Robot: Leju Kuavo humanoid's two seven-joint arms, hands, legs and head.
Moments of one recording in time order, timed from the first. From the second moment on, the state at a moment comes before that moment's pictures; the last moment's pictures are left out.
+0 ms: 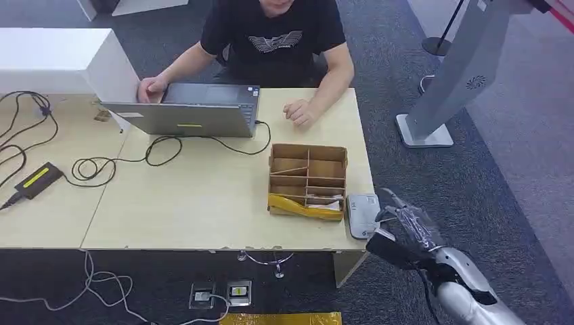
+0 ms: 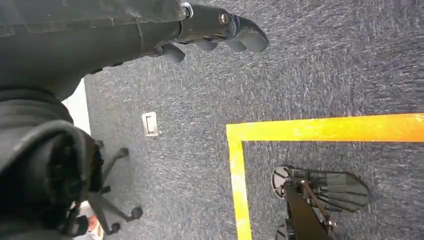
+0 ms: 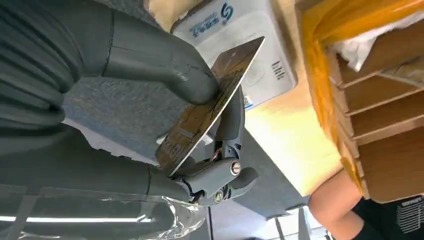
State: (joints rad) left arm -0.14 0.27 -1.08 -0.17 0.90 0.14 0.14; right arm -0.26 -0.54 0.70 -1.20 0.25 -0.23 -0.05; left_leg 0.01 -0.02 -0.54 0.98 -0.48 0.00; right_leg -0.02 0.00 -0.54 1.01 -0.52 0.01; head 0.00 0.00
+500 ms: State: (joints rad) left arm -0.14 0.27 -1.08 -0.17 0.90 0.13 0.13; right arm -0.28 -0.52 0.73 -1.07 0.21 -0.23 -0.17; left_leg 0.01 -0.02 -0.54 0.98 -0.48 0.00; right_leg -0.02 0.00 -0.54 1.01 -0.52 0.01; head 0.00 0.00
